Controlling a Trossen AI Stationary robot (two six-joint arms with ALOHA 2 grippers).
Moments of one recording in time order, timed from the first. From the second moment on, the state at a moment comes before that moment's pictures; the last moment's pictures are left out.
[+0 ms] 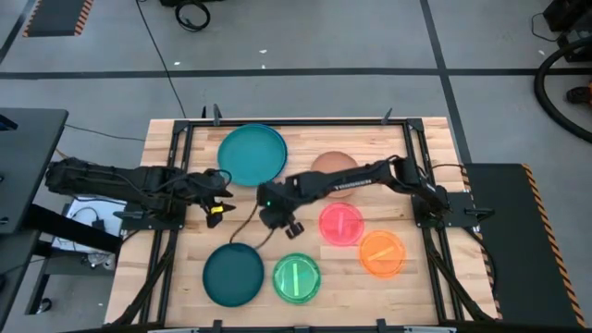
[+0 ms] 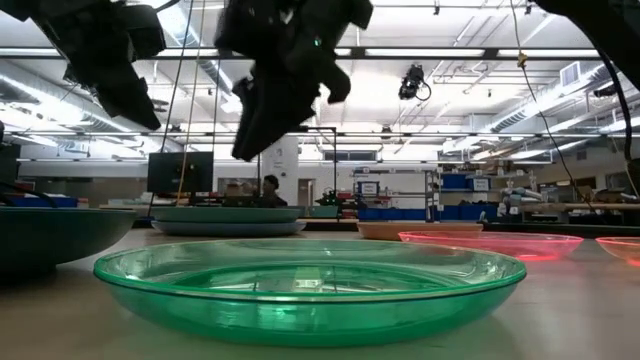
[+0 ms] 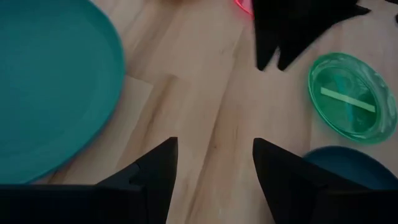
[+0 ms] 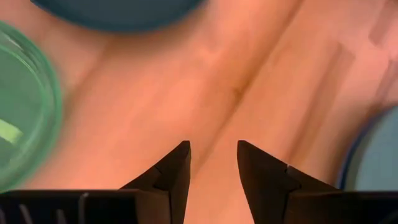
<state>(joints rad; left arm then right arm) -0.09 0.77 0.59 -0.60 -0.14 -0.43 0.08 2.22 1.94 -0.75 -0.08 -0.52</state>
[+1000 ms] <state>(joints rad) -0.13 0.77 0.59 -0.54 -0.29 -0.29 0.28 2.29 1.94 -0.46 0.00 -0.35</state>
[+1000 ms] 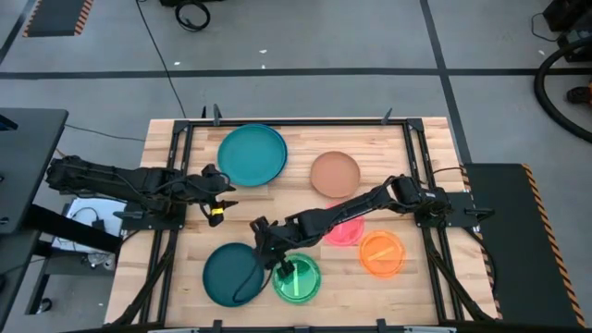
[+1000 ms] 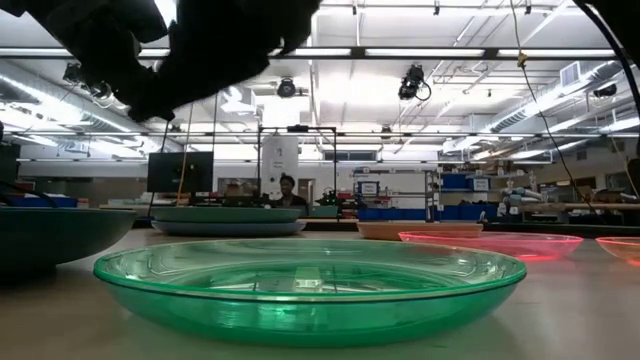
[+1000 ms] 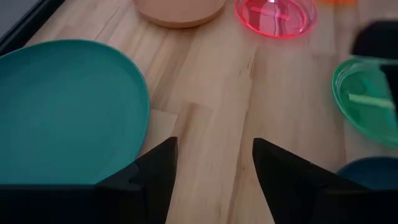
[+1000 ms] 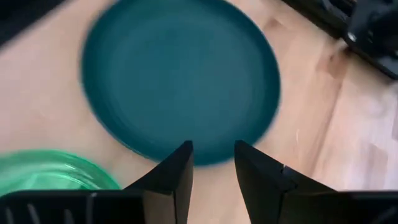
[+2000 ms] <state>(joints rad) -0.25 0.77 0.59 -0.61 -0.28 -0.62 0.27 2.42 1.94 -0.37 0.17 0.31</state>
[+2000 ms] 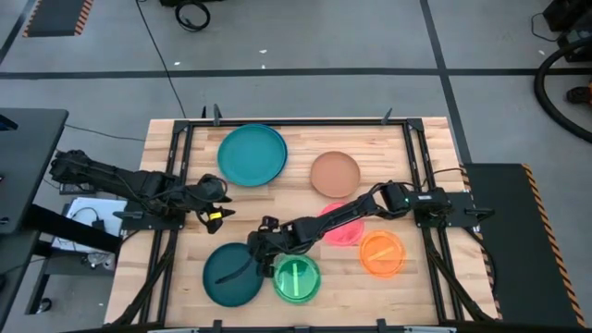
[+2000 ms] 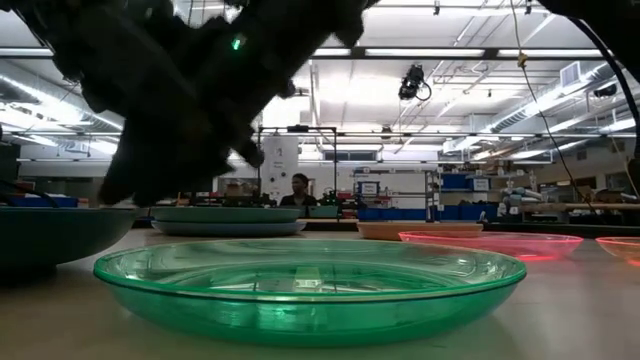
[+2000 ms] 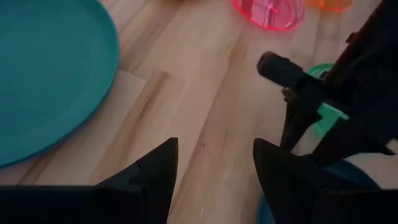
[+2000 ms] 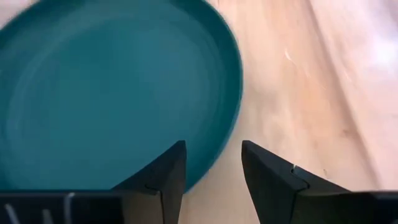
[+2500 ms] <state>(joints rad) -0.25 0.82 0.59 -0.63 -0.28 -0.64 0.22 2.45 1.94 -0.38 0.03 0.30</state>
